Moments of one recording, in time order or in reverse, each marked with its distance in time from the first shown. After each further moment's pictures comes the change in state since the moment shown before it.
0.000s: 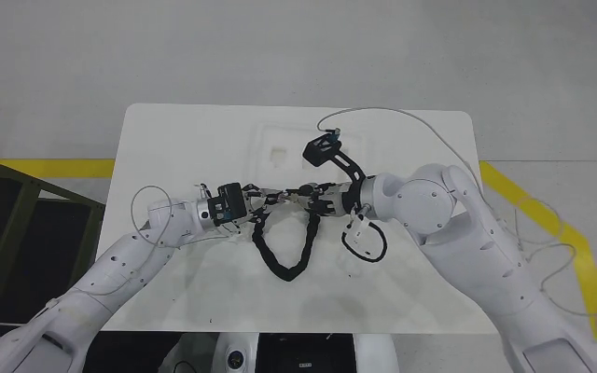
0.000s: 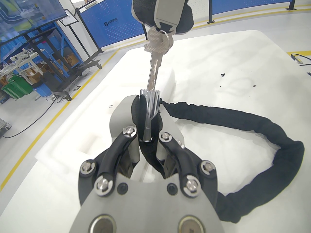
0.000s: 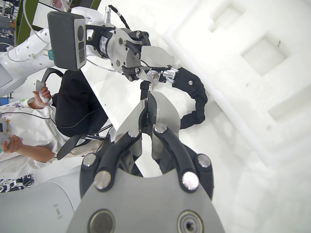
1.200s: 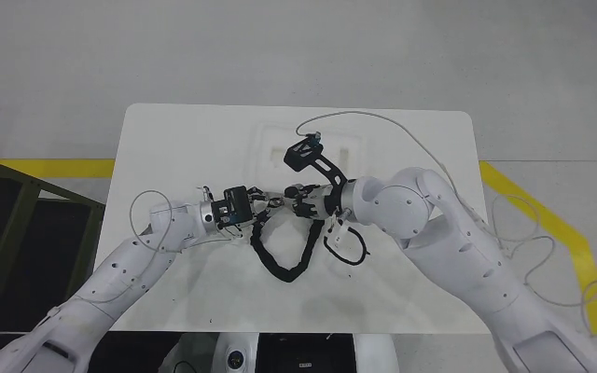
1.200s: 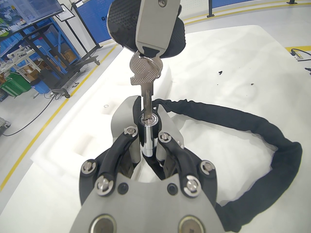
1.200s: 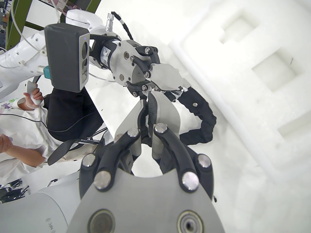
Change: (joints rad) left arm 0.066 -0.016 -0.089 -0.060 0.050 -0.038 -0.079; right arm 0.039 -0.036 -0.091 0.024 -0.058 0.022 -0.059
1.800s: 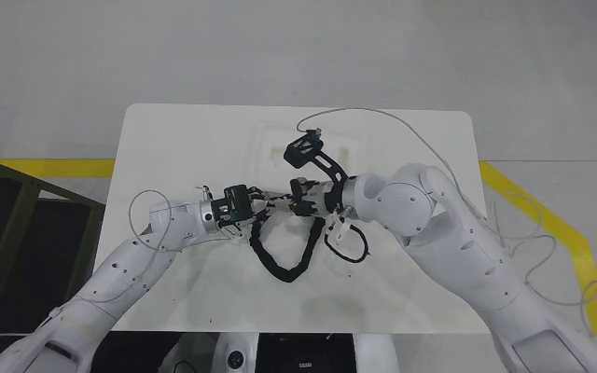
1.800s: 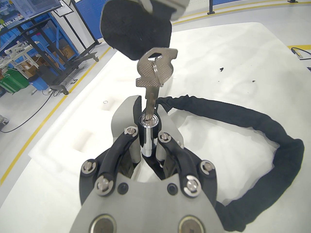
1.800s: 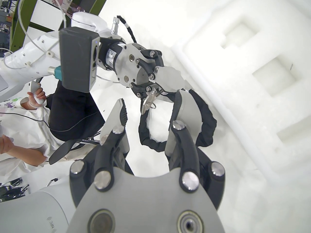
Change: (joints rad) left arm 0.011 -0.013 -0.029 0.008 0.010 -0.024 -0.017; right arm -0.002 -0.003 0.032 -0.013 0.013 -0.045 0.002
